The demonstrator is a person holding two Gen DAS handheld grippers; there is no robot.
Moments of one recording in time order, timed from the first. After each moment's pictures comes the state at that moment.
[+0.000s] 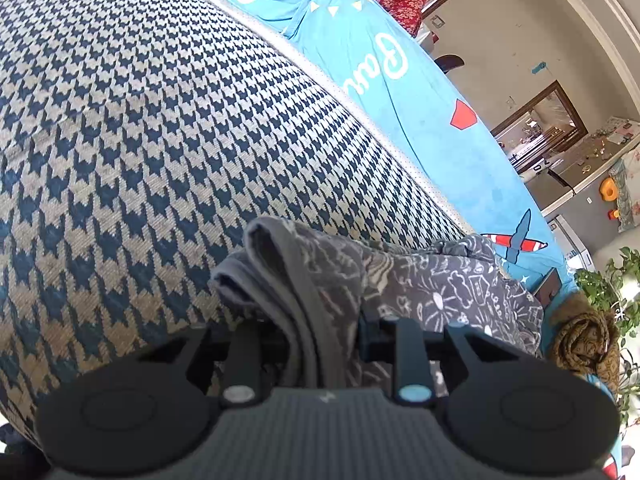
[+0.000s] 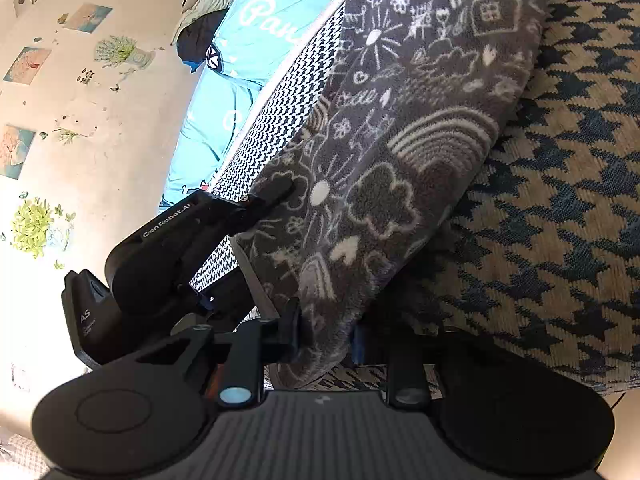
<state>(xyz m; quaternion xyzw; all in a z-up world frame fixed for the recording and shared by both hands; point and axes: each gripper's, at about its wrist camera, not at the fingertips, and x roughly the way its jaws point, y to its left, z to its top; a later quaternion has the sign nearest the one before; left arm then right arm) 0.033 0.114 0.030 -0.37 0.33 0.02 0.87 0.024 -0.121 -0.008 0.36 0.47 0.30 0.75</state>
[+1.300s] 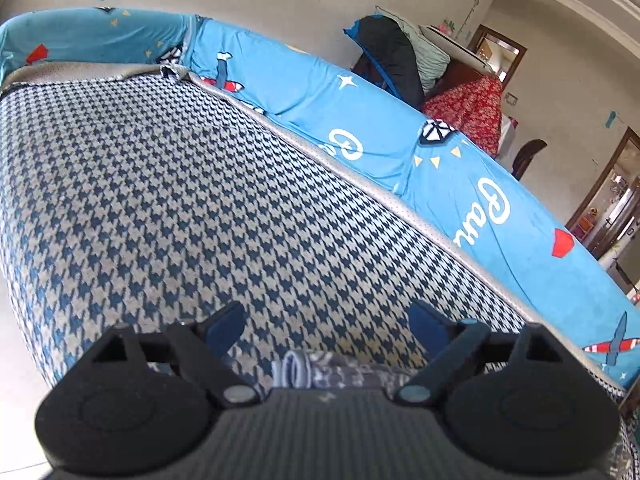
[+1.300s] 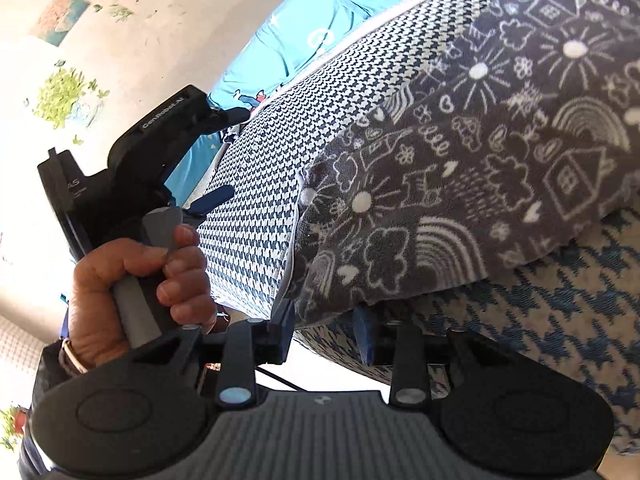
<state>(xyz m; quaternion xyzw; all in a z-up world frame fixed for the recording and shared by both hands) 0.017 0.202 0.103 -0.28 0.26 0.21 0.90 0.013 -0.066 0.037 0.19 0.47 0.41 0.76</state>
